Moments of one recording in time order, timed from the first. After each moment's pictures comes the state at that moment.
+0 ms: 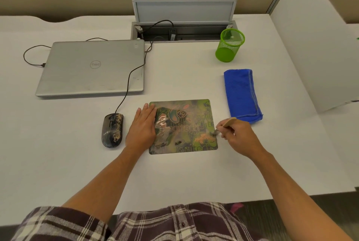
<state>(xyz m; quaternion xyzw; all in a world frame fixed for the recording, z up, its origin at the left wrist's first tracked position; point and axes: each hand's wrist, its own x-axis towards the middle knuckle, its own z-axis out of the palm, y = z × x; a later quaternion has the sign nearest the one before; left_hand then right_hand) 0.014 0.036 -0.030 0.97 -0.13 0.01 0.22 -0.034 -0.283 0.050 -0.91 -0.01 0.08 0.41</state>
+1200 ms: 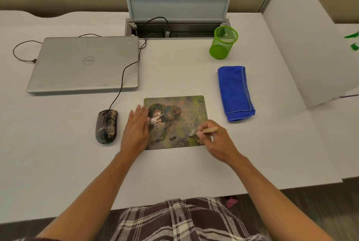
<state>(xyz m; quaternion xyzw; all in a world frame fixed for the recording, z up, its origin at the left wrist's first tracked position) -0.016 0.029 -0.010 0.94 -0.07 0.02 0.33 -0.057 -0.246 0.028 -0.87 -0.07 0.07 0.48</state>
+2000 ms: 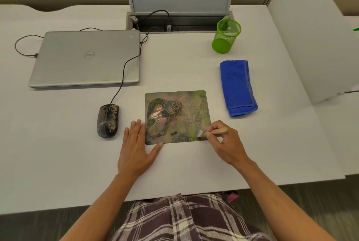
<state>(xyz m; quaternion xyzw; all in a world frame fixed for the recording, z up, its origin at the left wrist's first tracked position) -0.086 0.034 -0.021 0.98 -0.06 -0.02 0.18 -0.080 -0.255 0.032 -0.87 -0.01 0.02 0.49</state>
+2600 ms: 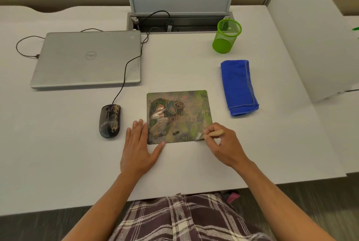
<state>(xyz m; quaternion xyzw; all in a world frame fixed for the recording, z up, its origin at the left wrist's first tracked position) -0.087 0.033 -0.021 0.98 -0.06 -0.02 0.18 -0.085 -0.244 0.038 -0.87 -0.04 0.03 0.48</state>
